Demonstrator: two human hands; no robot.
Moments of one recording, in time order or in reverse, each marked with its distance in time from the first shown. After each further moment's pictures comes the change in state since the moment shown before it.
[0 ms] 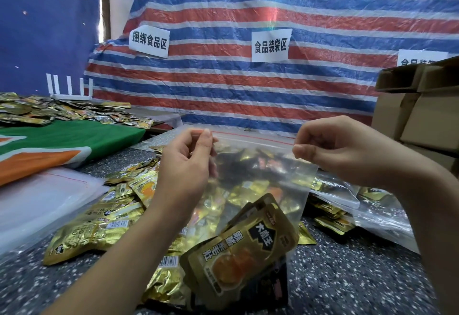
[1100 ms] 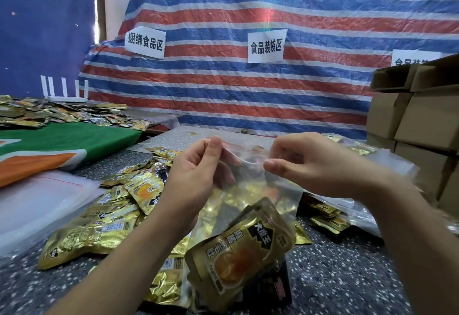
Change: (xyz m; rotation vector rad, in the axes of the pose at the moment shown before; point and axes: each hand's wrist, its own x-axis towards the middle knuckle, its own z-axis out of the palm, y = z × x) left_hand -0.012 0.007 0.011 -0.139 -0.212 -0.169; right_hand 0.007 -0.005 0.024 -0.103 -0.063 0.068
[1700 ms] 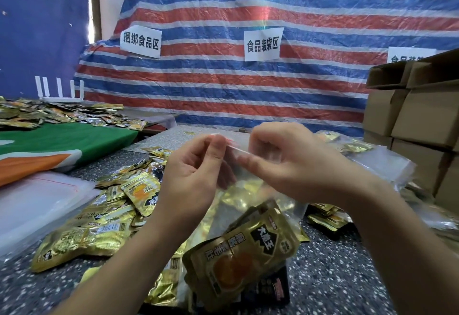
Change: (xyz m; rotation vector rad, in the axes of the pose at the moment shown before) left_hand -0.009 0.004 0.005 0.109 -0.006 0.254; right_hand 0.003 -0.037 0.013 -0.022 0.163 -0.096
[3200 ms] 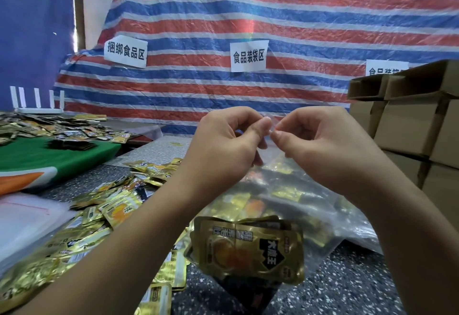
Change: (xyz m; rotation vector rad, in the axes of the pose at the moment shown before) left_hand 0.064 0.025 0.042 0.224 -0.219 0.115; right_hand -0.005 0.016 -0.038 0.177 0.344 0.260
